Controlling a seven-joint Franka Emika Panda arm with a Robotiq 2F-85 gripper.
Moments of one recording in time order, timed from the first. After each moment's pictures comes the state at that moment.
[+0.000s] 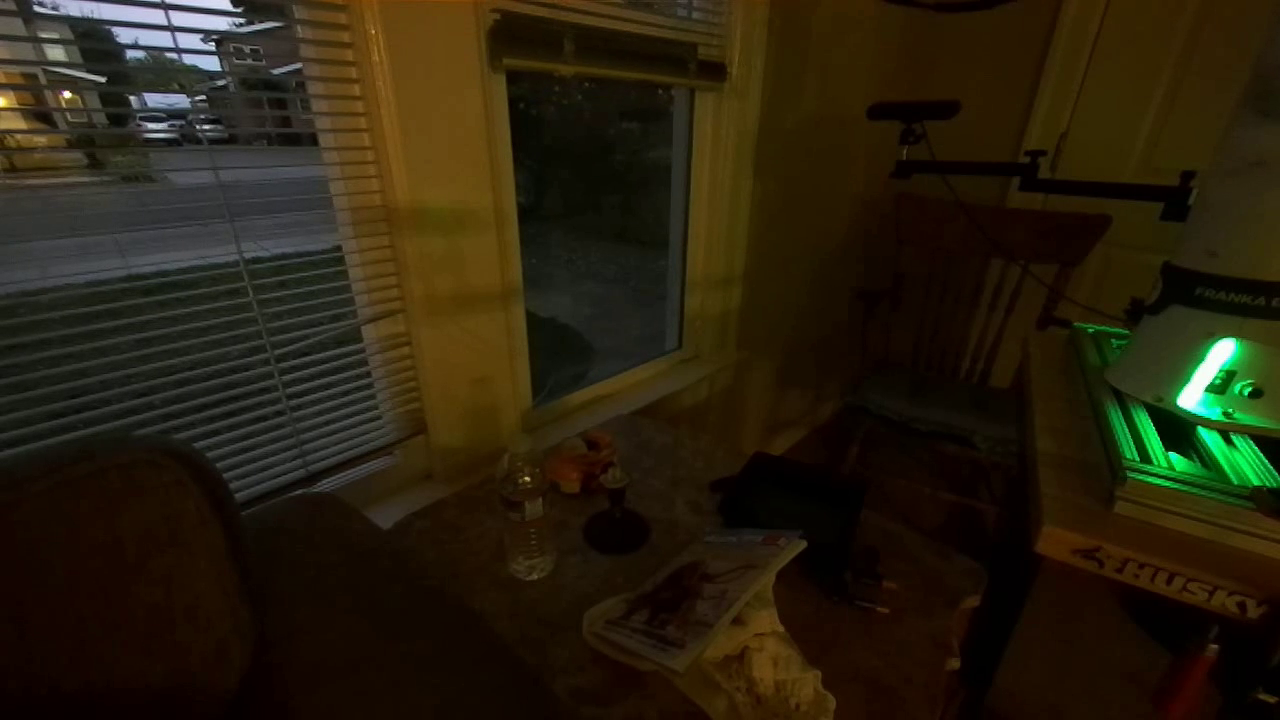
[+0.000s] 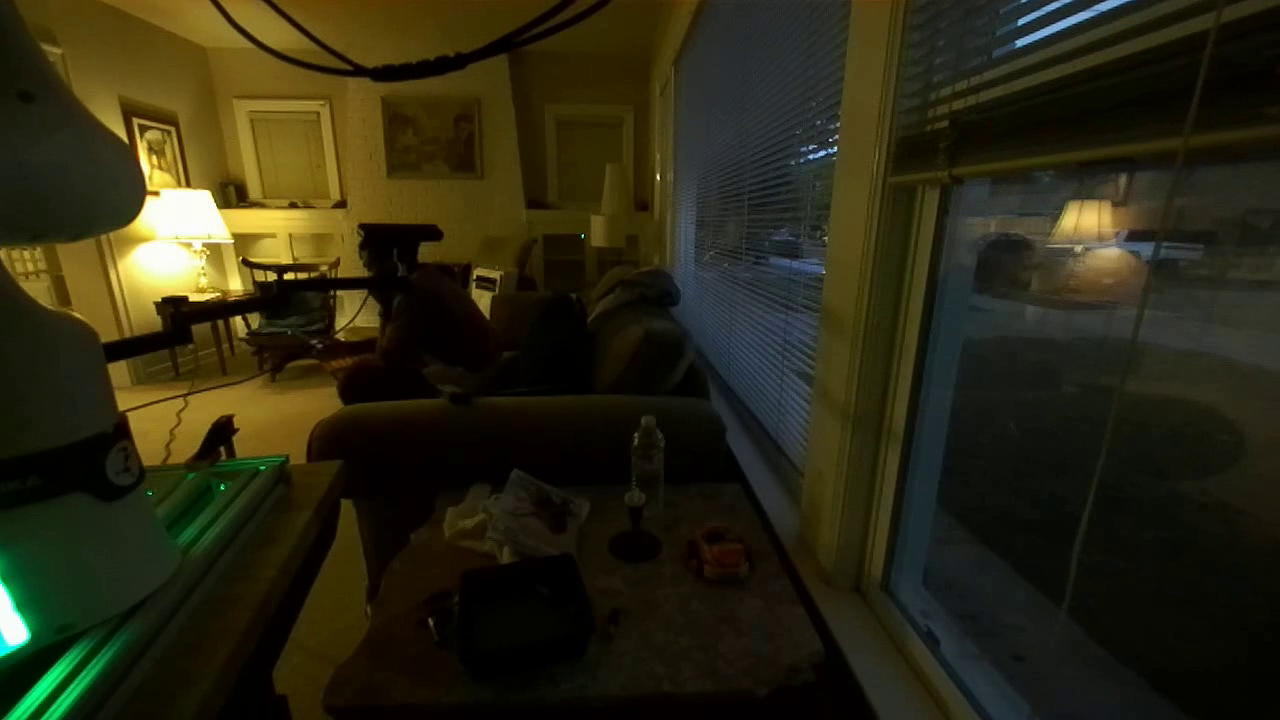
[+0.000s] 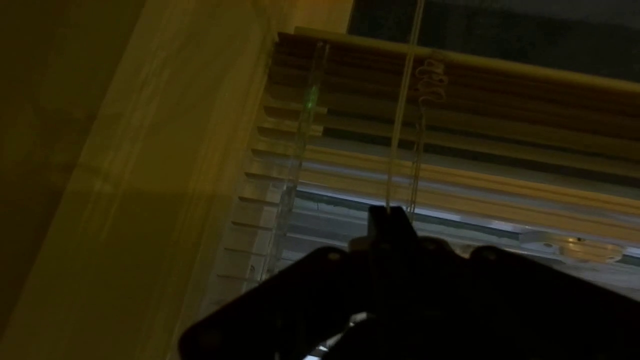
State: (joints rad) arm -0.23 -0.01 -0.15 -1.86 -0.05 2.85 -0.23
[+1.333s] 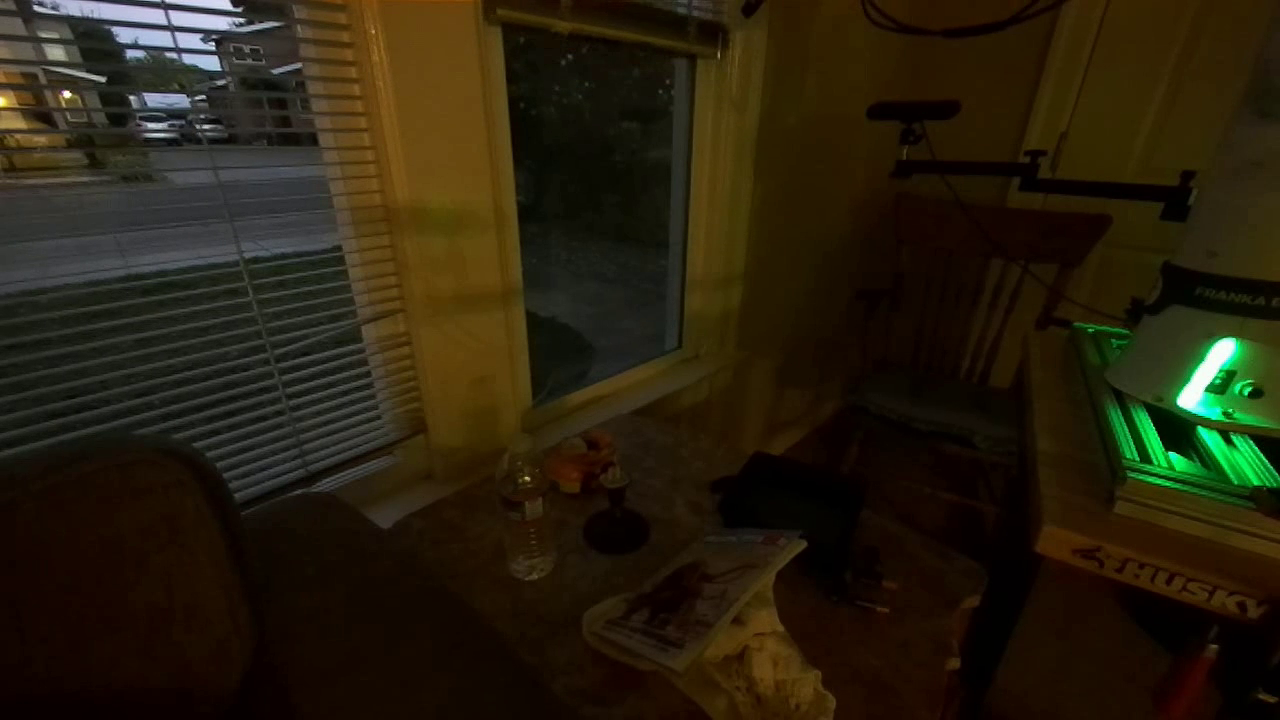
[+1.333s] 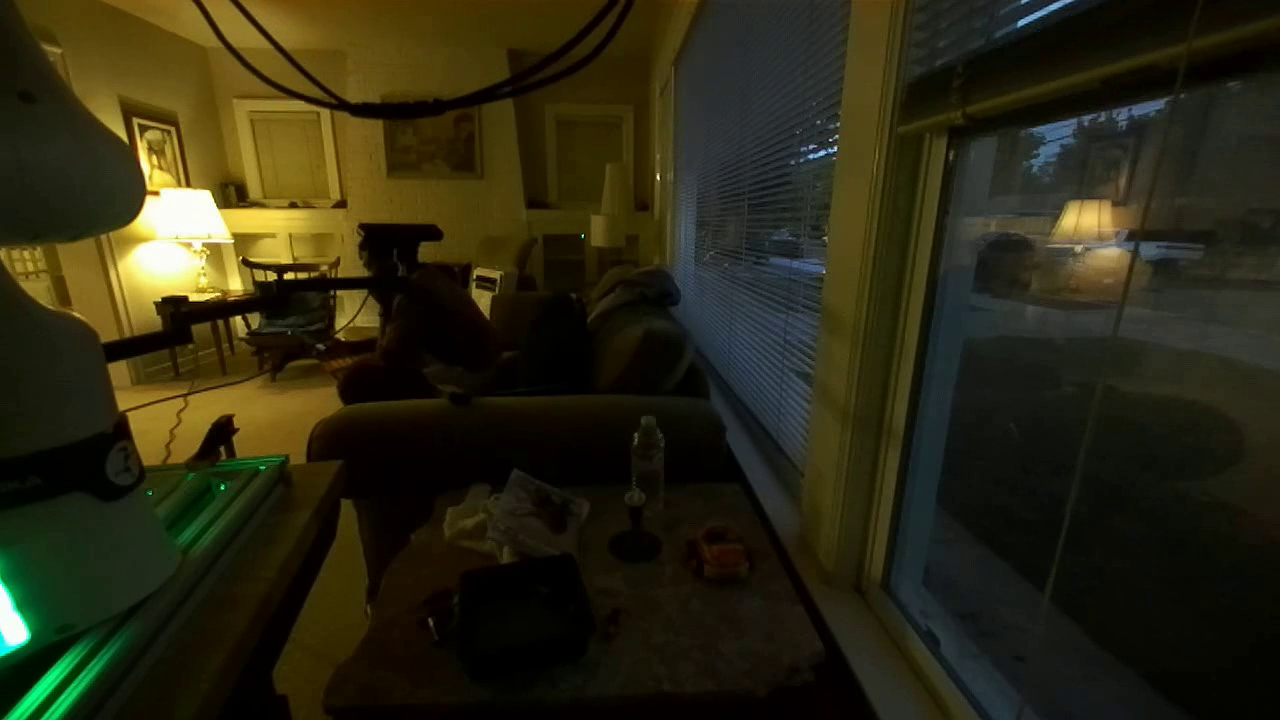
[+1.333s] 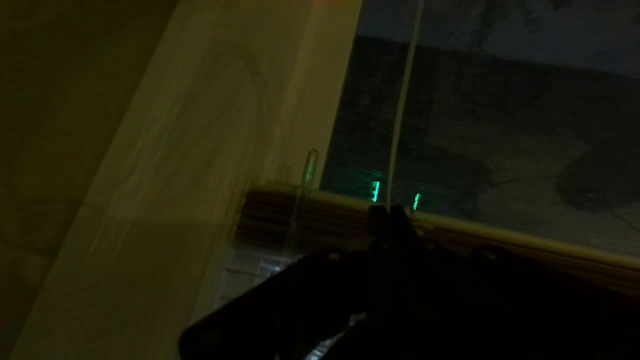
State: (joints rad) arm -0.23 0.00 -0.16 -1.96 -0.05 2.86 -0.25
